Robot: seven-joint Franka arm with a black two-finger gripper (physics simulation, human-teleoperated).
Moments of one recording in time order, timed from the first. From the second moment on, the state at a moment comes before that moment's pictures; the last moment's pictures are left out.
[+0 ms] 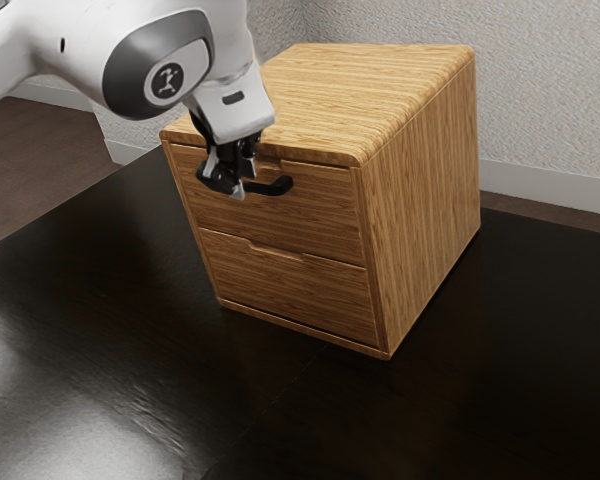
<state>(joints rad) 0.13 0.10 -0.21 -1.33 0.36 1.64 1.22</state>
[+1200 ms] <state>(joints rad) 0.13 0.01 -0.19 -1.44 0.36 1.63 1.22</state>
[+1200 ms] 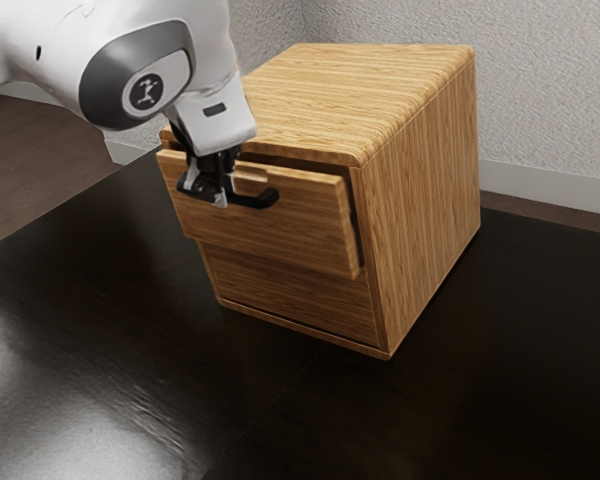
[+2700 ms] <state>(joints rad) 0.10 -0.08 -0.17 -1.55 0.35 1.66 1.18</state>
